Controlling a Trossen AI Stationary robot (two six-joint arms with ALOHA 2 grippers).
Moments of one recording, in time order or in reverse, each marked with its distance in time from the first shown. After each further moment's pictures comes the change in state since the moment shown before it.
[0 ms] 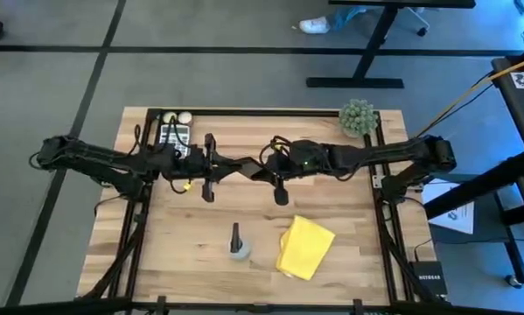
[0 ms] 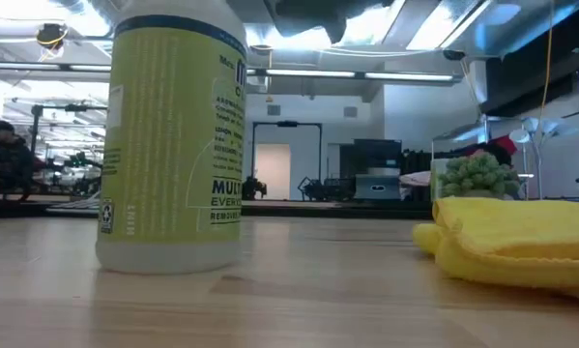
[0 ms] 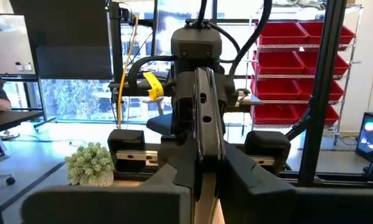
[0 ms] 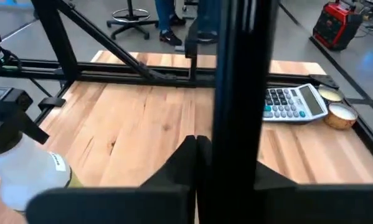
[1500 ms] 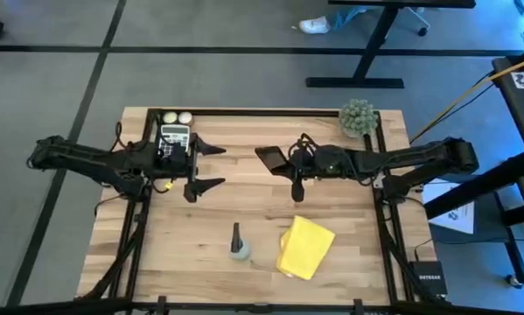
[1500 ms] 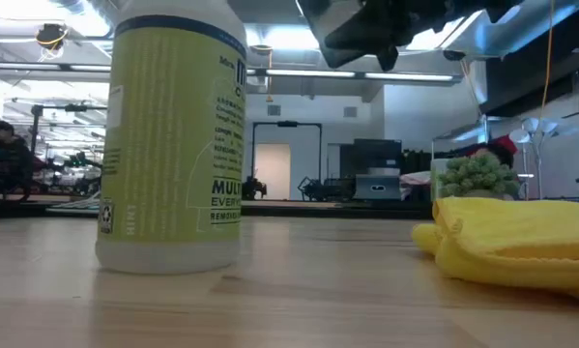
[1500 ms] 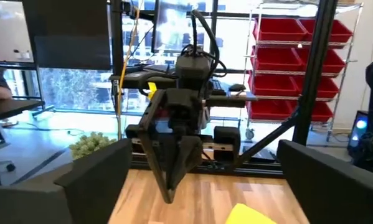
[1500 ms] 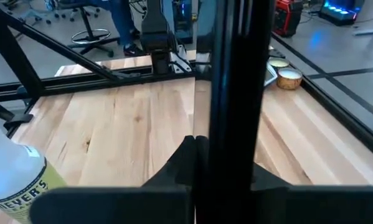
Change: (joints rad) left arm -0.052 -0.191 -0.001 -0.226 -0.054 -0.024; right arm 0.000 -0.227 -0.347 0.172 0.160 0.172
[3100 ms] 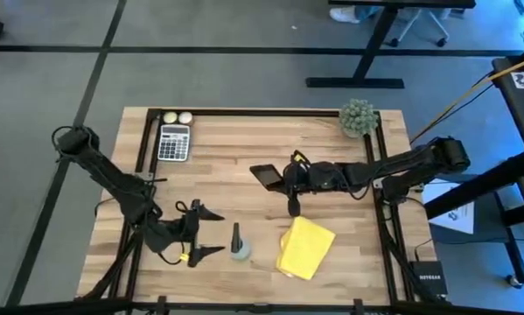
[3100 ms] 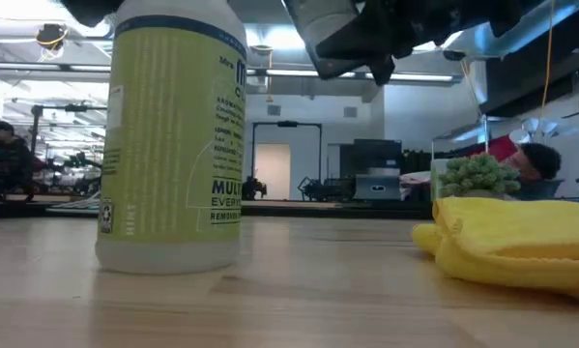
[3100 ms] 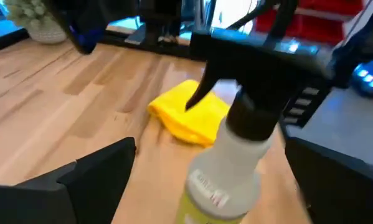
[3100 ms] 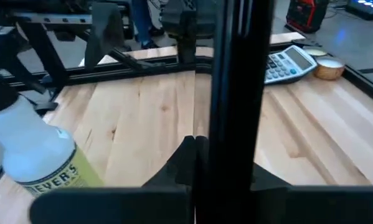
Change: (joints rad) left arm -0.626 0.379 -0.001 -0.081 -0.534 -0.466; right arm 0.128 0.108 -0.060 0.166 0.035 0.043
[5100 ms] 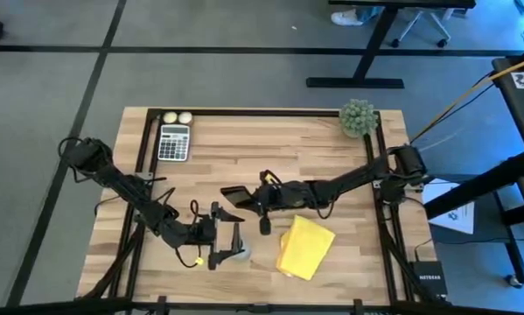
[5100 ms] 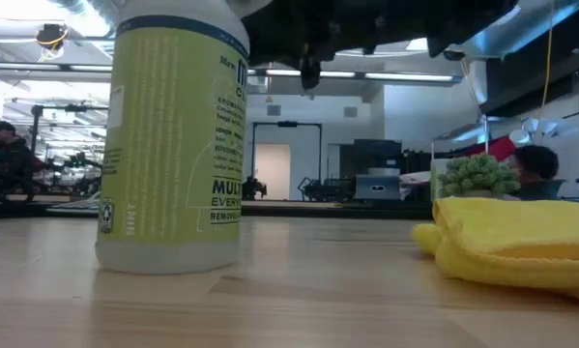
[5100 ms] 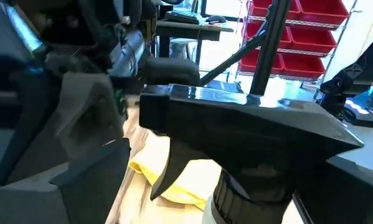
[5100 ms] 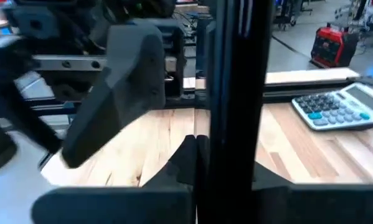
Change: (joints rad) left arm 0.105 0.234 0.001 0.467 0.045 0.270; right arm 0.058 0.440 0.230 0.345 -0.005 -0.025
